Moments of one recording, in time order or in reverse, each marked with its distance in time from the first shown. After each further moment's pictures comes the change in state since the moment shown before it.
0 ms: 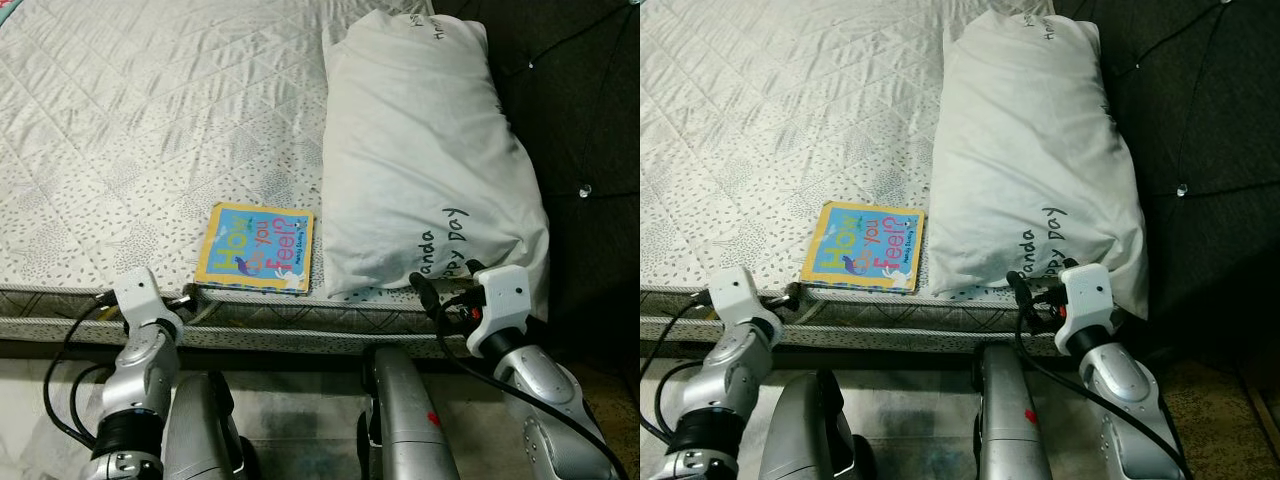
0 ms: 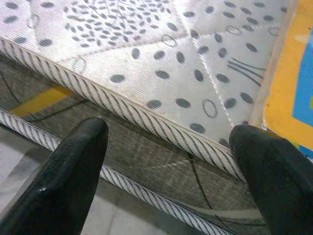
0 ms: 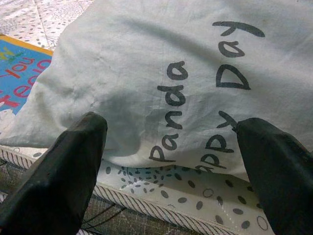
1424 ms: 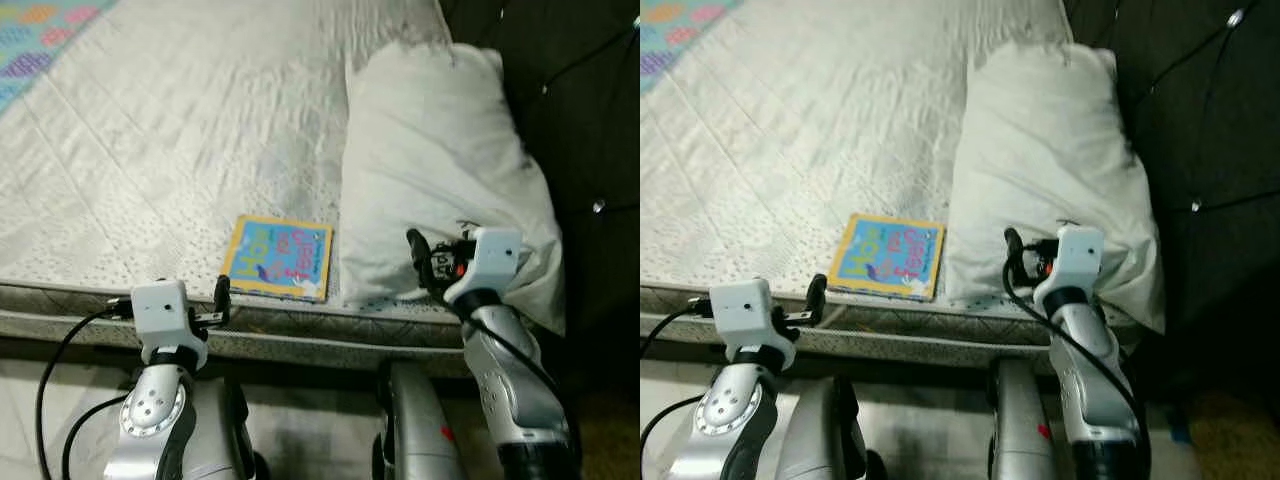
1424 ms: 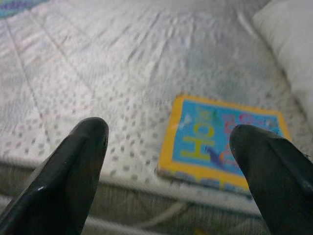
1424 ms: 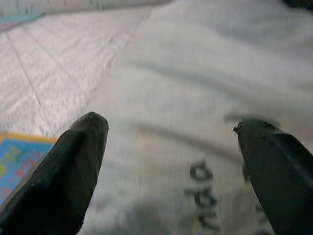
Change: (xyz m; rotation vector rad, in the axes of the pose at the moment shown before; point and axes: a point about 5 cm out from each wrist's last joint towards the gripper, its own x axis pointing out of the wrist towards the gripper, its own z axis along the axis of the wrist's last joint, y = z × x) left arm -0.097 -0.043 0.013 0.198 -0.322 -0.269; right arm 0.044 0.011 0.027 0.188 -0.088 -0.189
